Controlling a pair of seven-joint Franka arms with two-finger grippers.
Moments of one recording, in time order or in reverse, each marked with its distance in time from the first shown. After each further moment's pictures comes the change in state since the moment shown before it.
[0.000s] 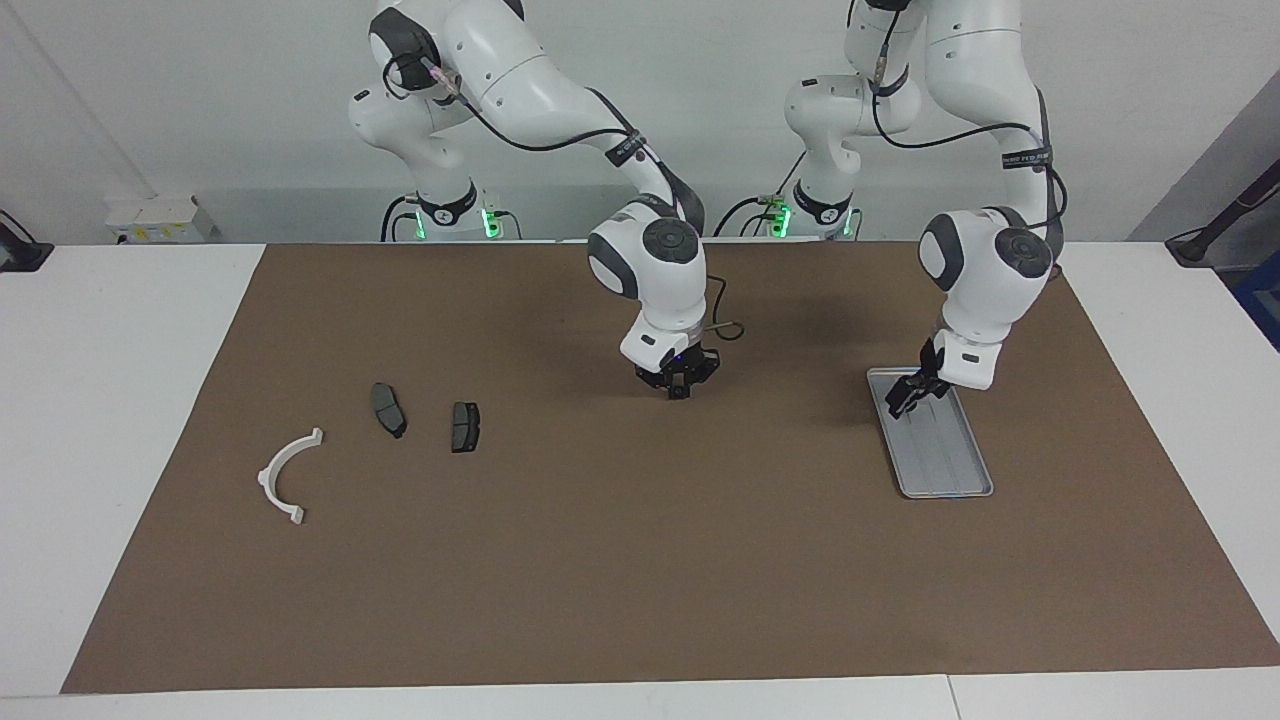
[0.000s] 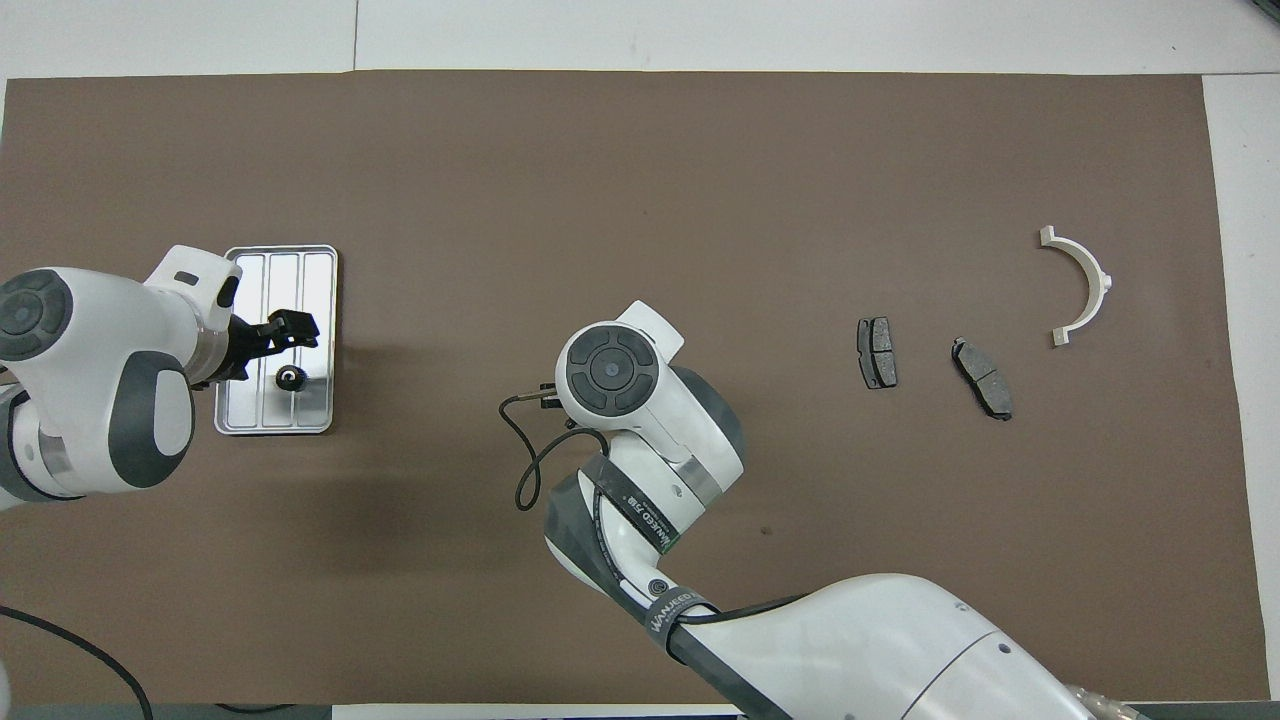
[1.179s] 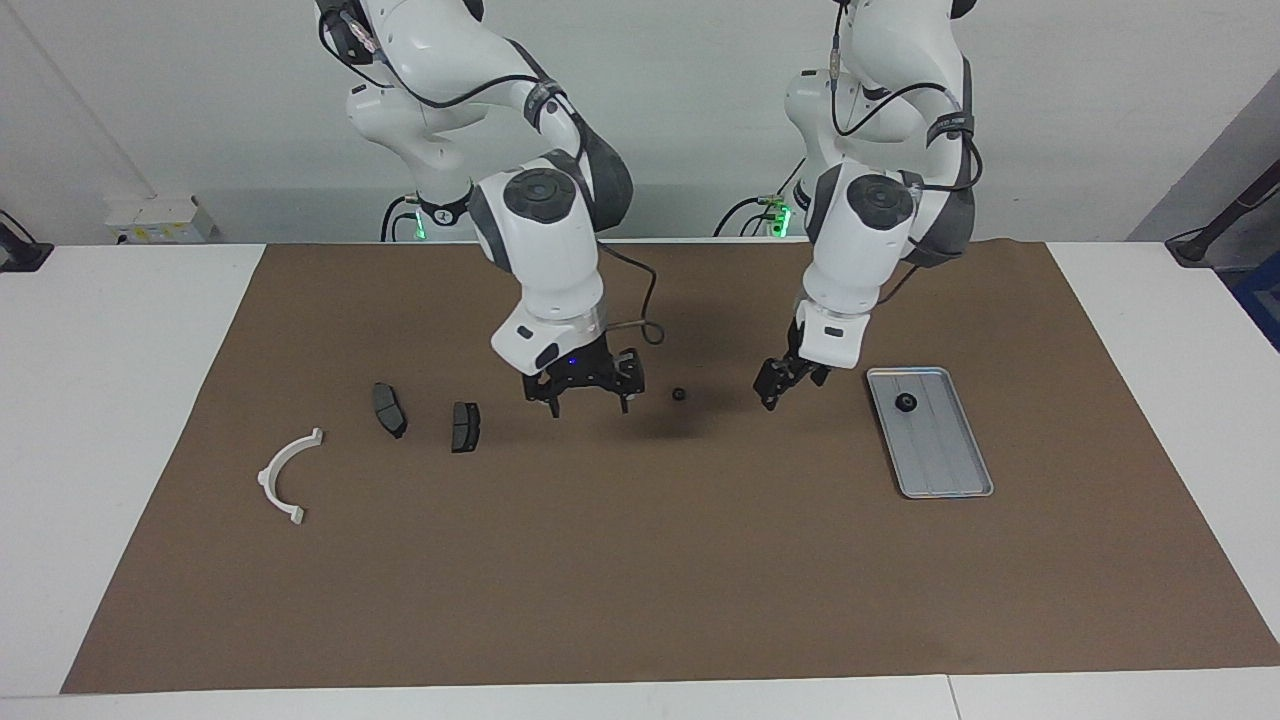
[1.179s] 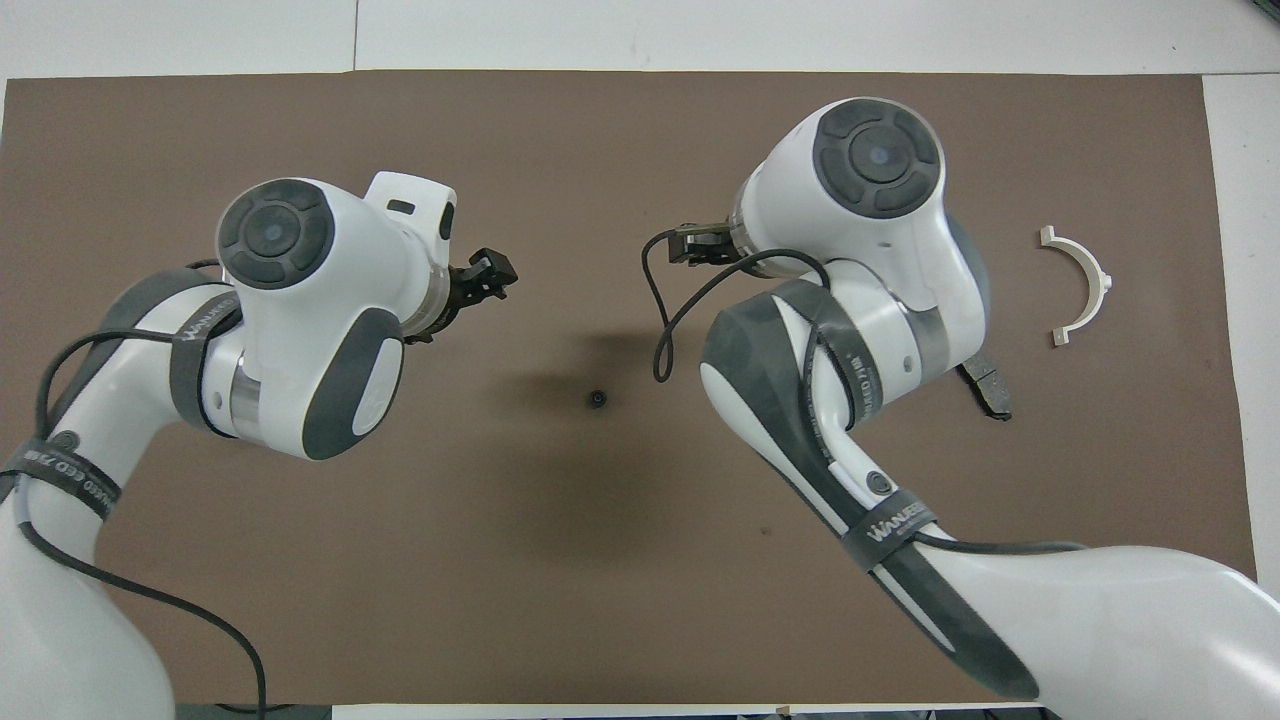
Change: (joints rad) left arm -0.389 0.075 -0.026 0.324 -0.008 -0.229 -0.512; right arm -0.279 -0.139 -0.016 0.204 0.000 -0.276 -0.255
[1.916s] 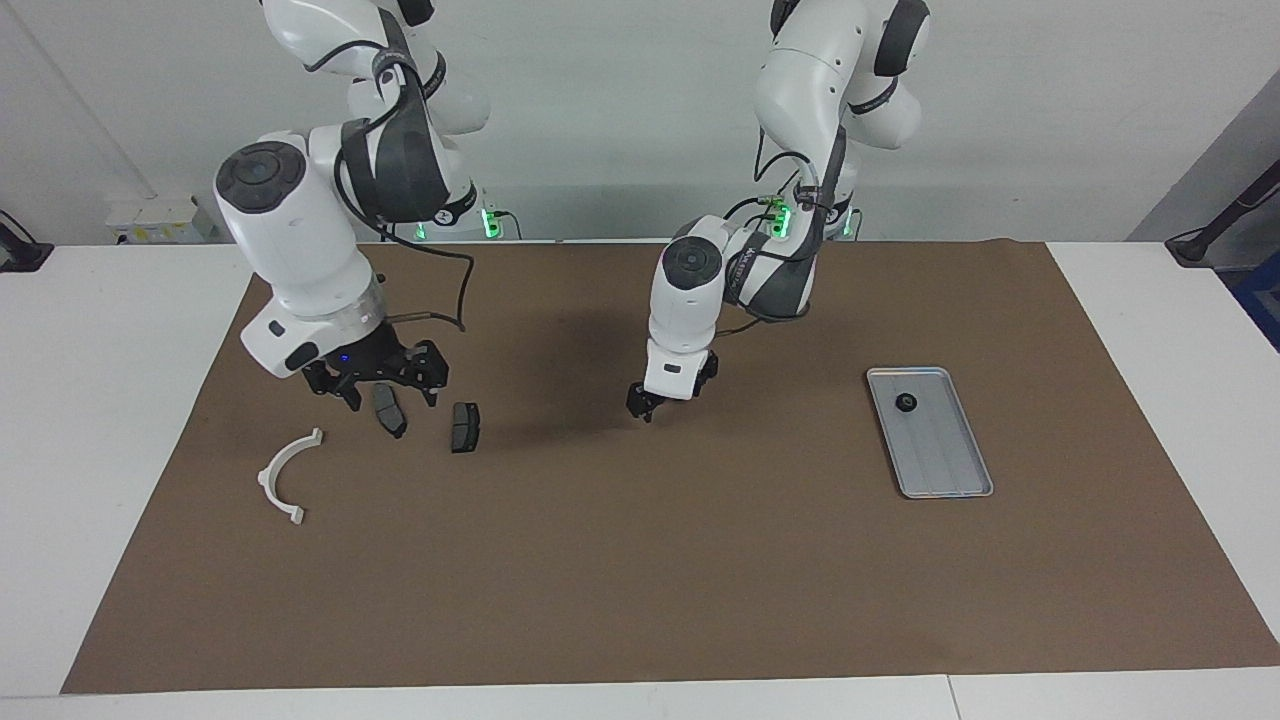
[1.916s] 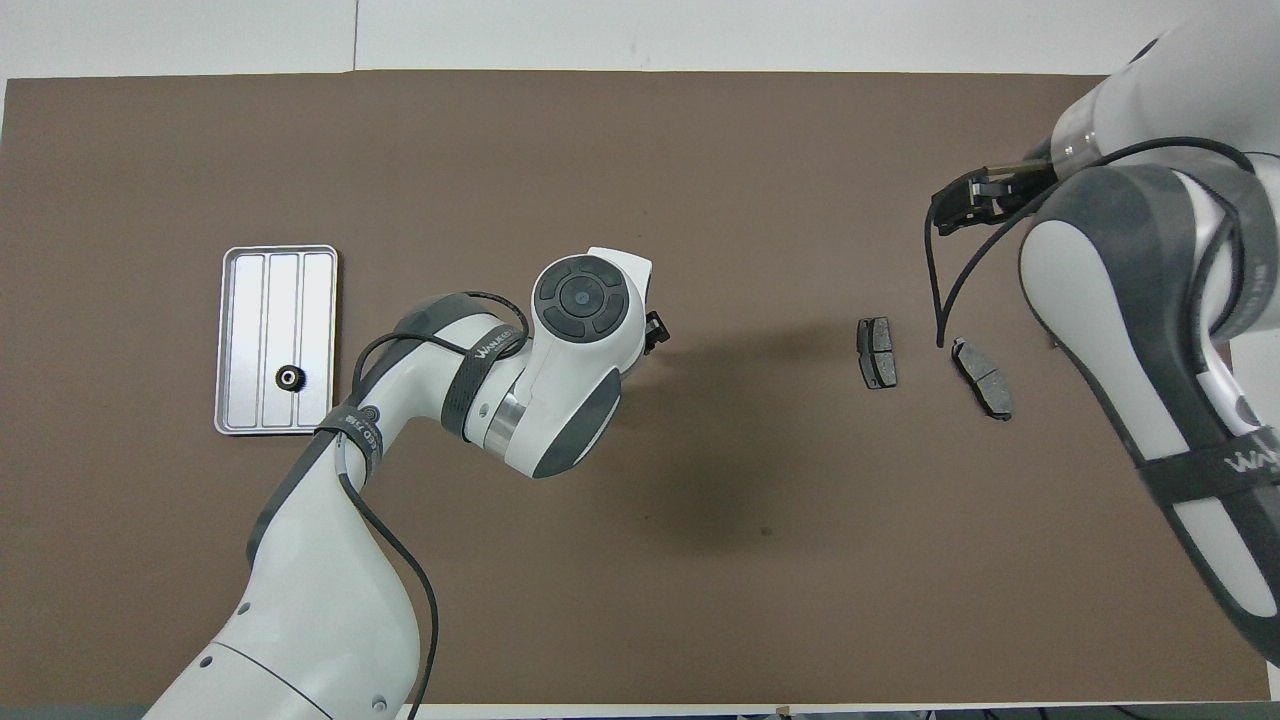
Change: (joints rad) left arm -0.231 0.241 0.003 0.089 0.001 0.056 -0.219; right arm -0.321 -0.121 -0.002 0.019 -0.001 -0.237 -0.308
